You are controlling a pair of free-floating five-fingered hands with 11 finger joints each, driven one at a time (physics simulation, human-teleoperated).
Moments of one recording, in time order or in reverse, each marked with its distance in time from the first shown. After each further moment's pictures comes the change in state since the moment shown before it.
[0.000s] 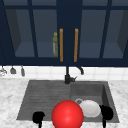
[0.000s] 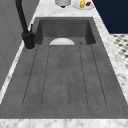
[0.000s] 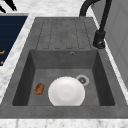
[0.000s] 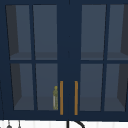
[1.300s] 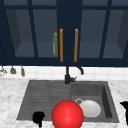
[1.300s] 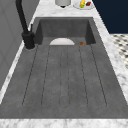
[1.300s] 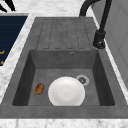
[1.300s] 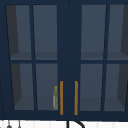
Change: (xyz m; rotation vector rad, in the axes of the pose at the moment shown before) left hand 0.000 0.000 0.000 0.006 0.004 -0.008; right hand -0.123 -0.097 -0.001 0.286 0.063 0.038
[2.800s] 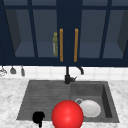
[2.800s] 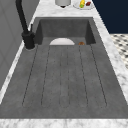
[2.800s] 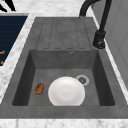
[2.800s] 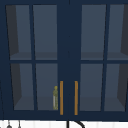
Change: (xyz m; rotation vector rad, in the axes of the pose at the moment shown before) left hand 0.000 0.000 0.000 0.000 0.000 -0.001; right hand -0.121 -0.038 -0.033 -0.002 0.172 0.007
